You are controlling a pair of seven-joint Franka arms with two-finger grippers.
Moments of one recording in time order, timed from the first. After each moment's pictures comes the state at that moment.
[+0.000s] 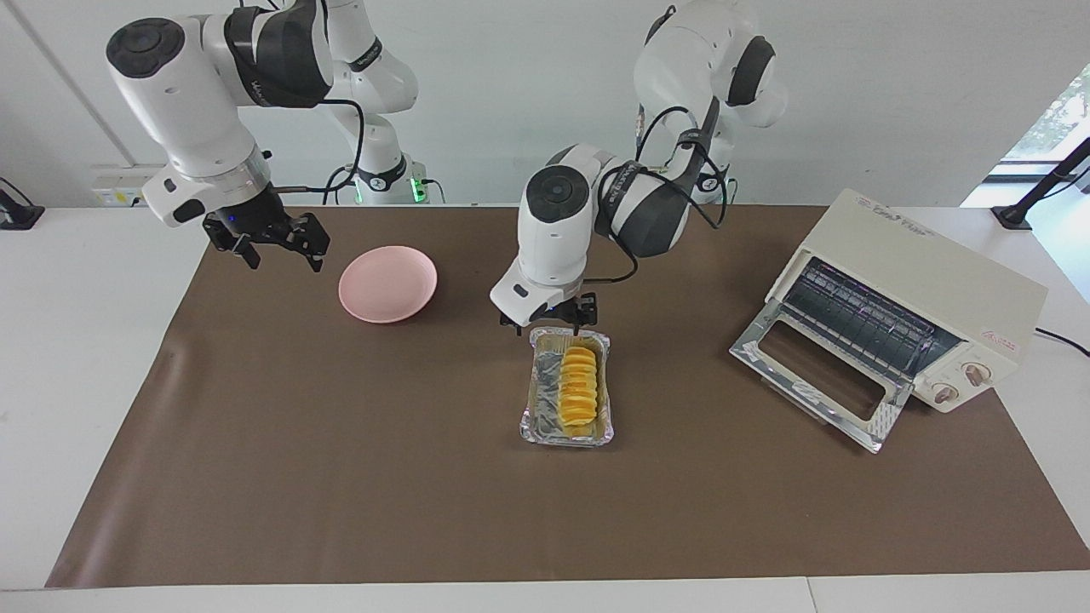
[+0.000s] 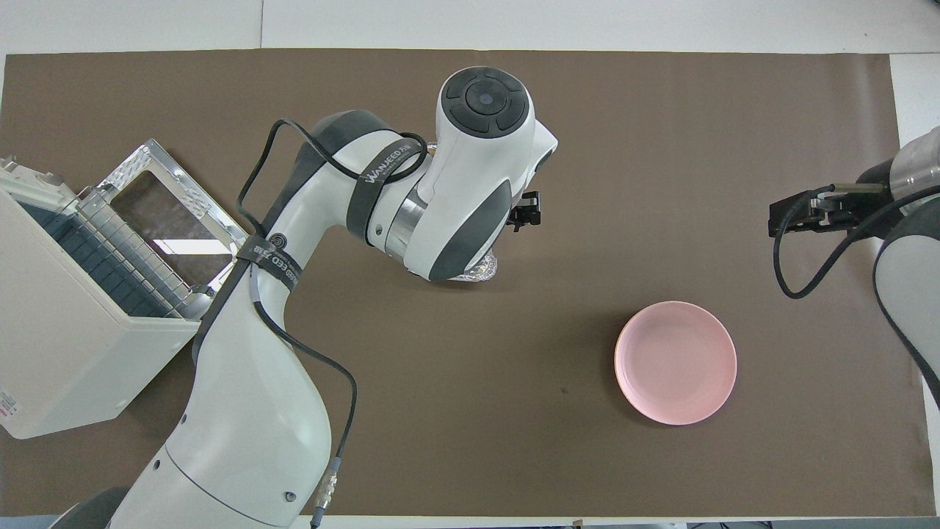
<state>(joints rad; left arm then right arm) -0.70 0.69 0.01 -1.09 -0.07 1.73 -0.61 0.01 -0.01 -0.01 -1.75 0.00 1.70 0.09</state>
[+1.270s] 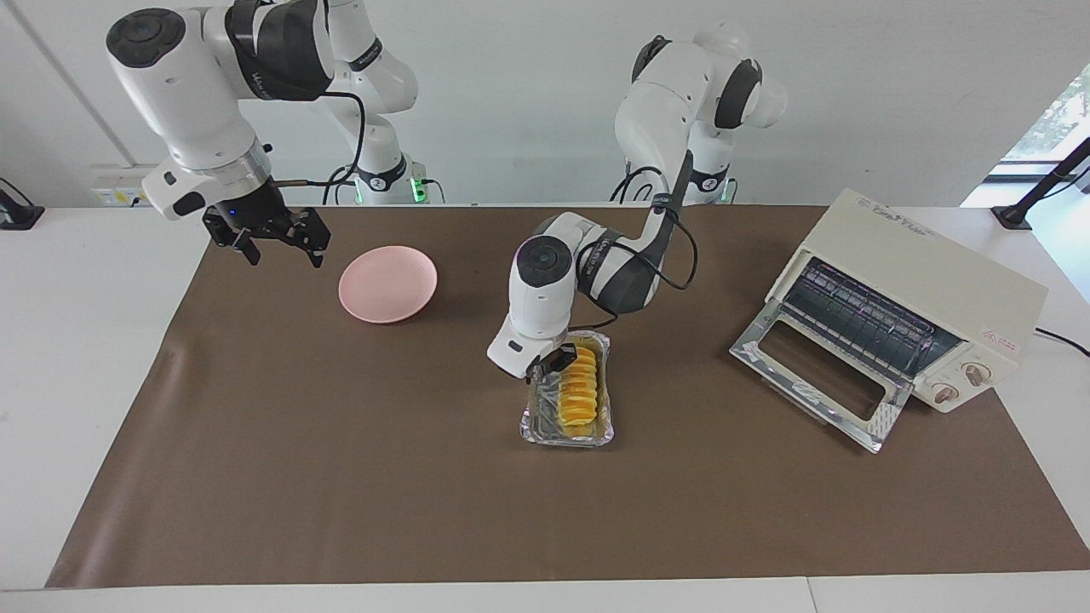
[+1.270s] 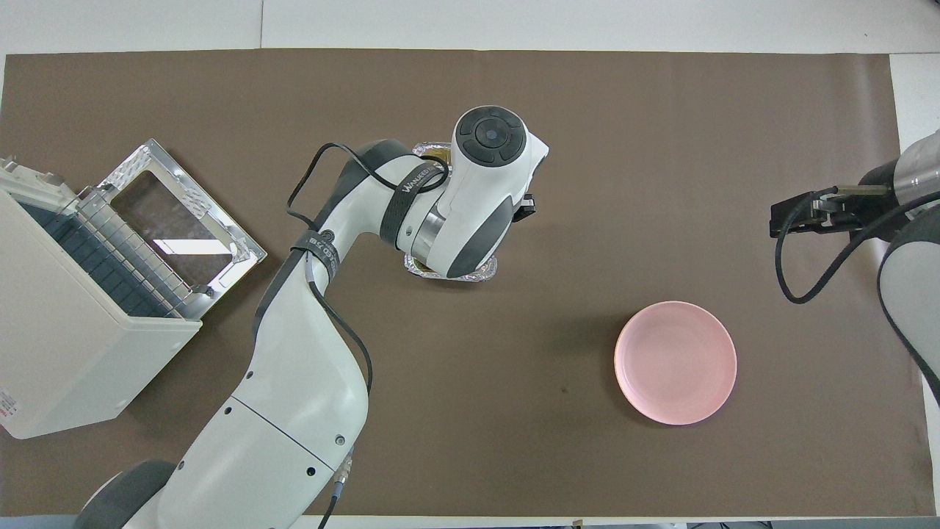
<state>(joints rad) -0.70 0.79 0.01 -1.15 -0.07 1.93 -0.72 0.01 -0.02 0.00 -1.75 0.00 1.69 0.09</state>
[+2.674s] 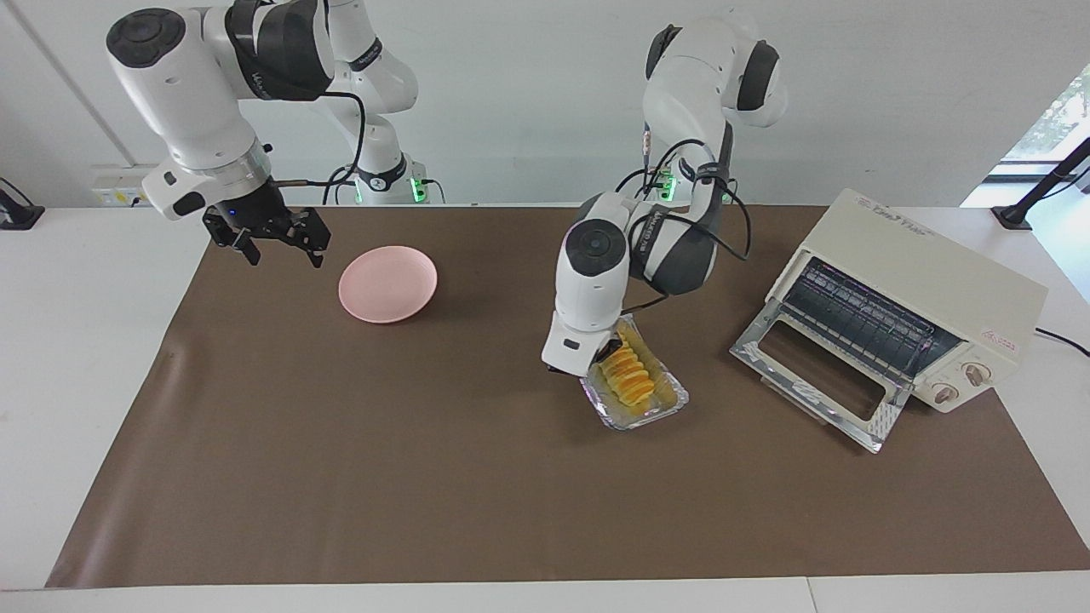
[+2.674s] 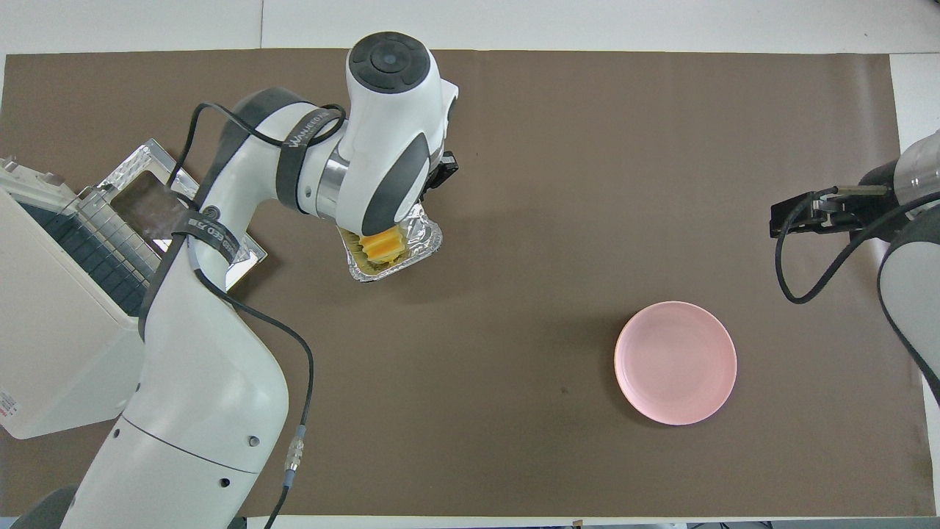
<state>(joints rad) -0.65 0.67 0.19 -1.14 -0.13 1.73 -0.84 0.01 -0.02 0.00 -1.75 0.00 1.69 0.09</state>
